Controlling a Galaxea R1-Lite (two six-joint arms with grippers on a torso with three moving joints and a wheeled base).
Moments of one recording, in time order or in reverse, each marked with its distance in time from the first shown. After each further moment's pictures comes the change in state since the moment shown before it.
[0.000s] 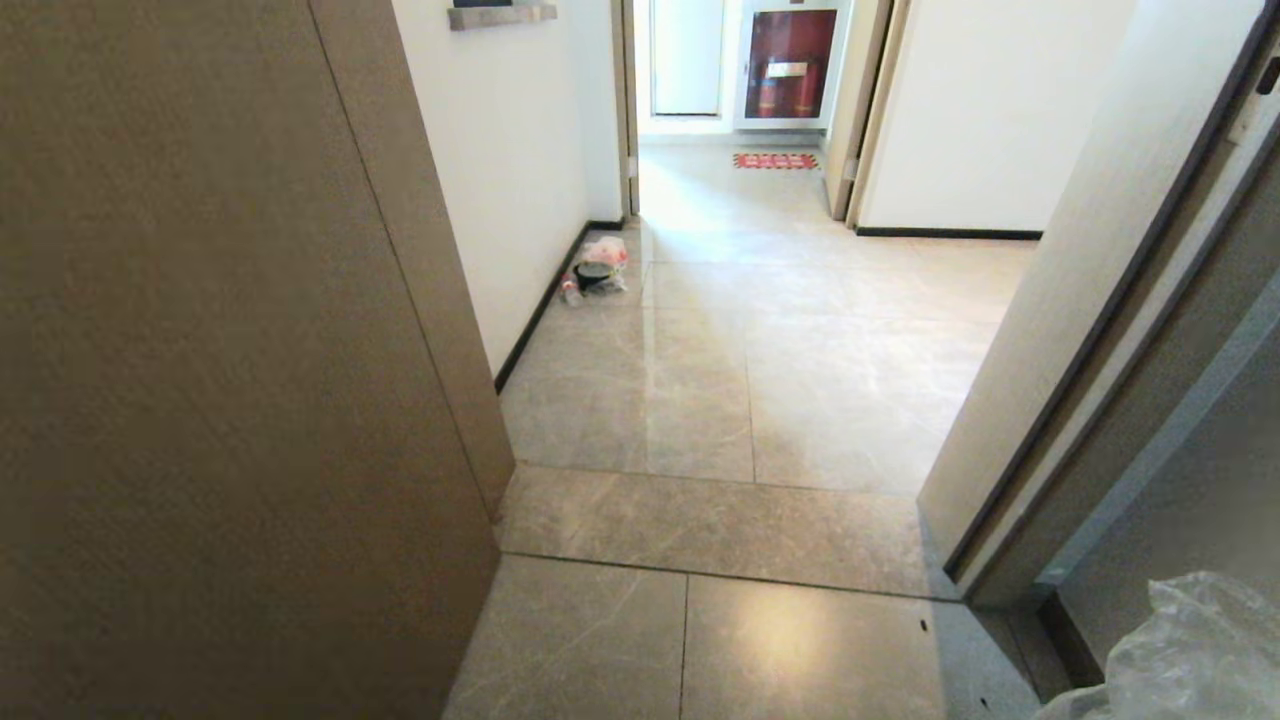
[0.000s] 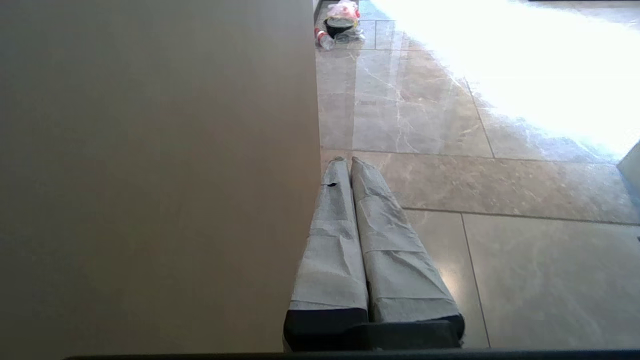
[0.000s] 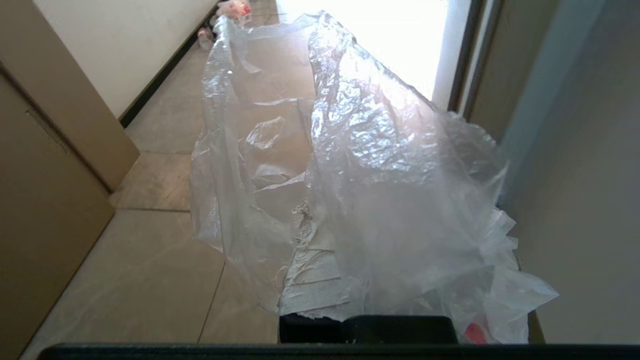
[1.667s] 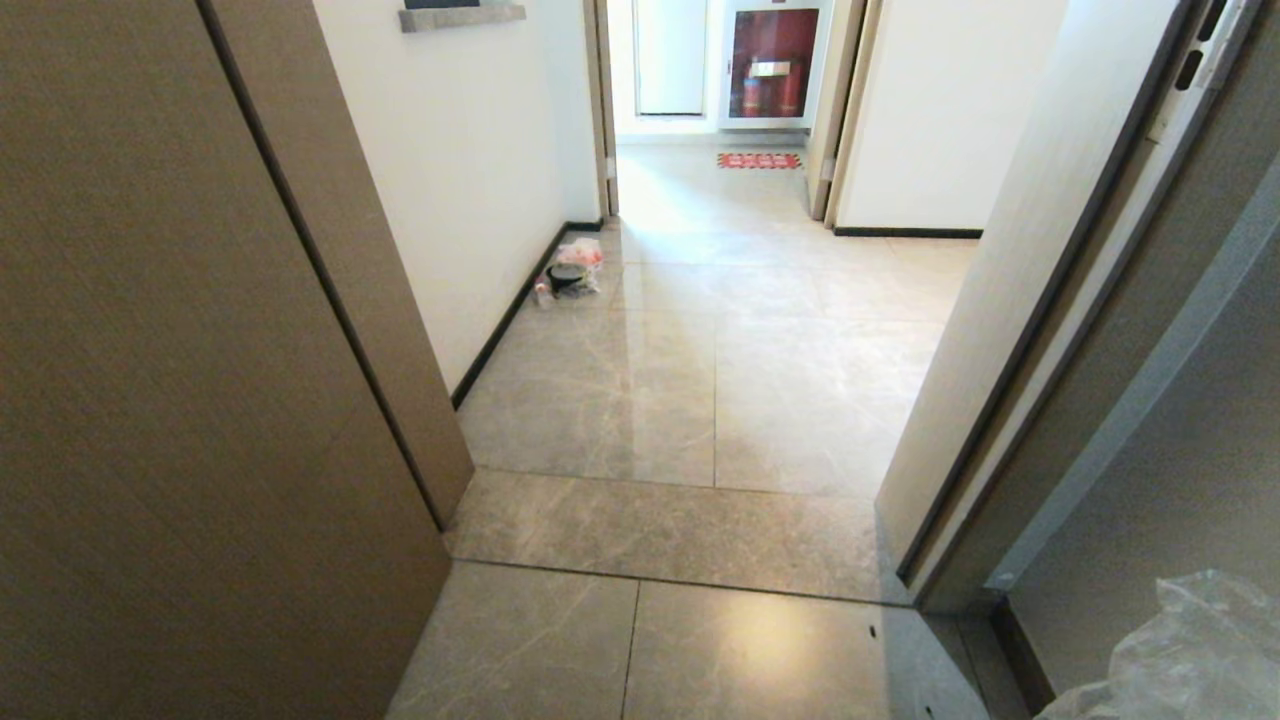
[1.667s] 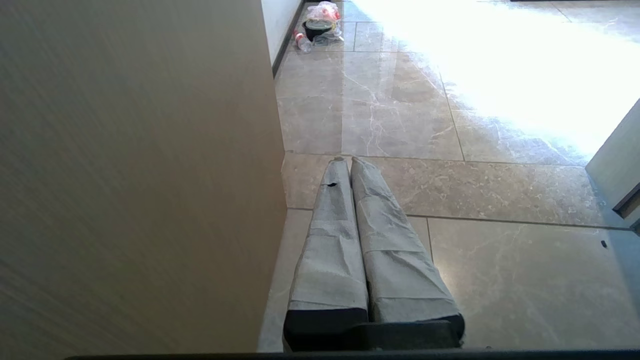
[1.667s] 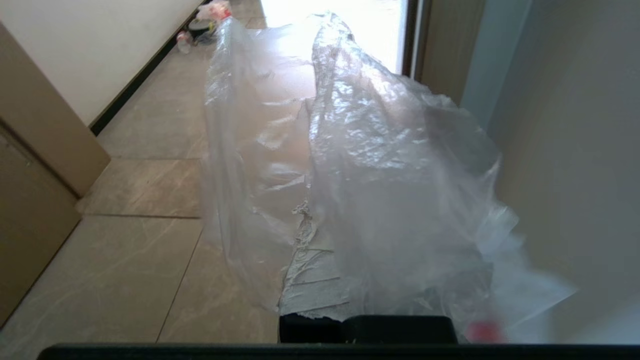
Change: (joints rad) left arm 0.000 0.000 0.000 0.000 -0.001 0.001; right arm 0.000 0.000 0.000 0.000 0.000 0.000
